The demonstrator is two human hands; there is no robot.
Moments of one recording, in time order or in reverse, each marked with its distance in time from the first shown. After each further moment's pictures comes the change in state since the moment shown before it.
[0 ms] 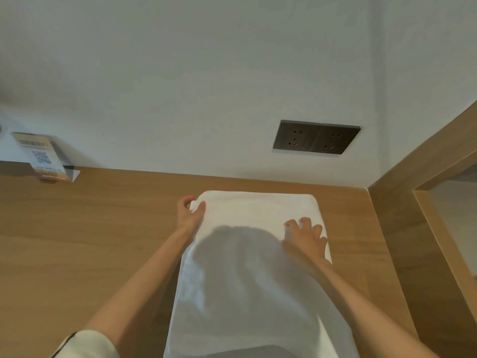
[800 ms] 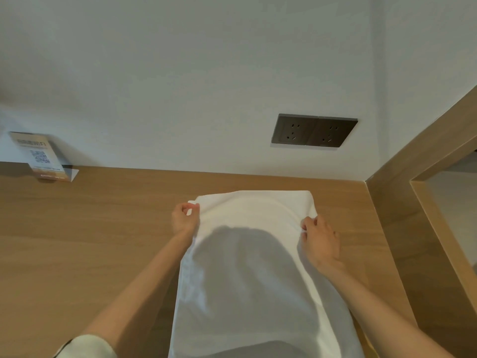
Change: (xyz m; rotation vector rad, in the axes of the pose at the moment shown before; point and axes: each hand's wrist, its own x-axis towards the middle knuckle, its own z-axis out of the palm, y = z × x) left_hand -0.010 -0.009 -0.009 0.109 0.127 0.013; right_hand -0.004 0.036 0.010 -0.098 0.277 -0.043
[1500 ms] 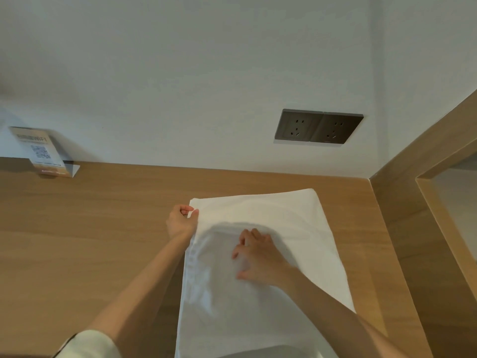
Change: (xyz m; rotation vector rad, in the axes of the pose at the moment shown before) left_hand 0.001 -0.013 -0.010 0.156 0.034 0.042; right_hand -0.033 -0.095 0.021 0.032 -0.333 -0.689
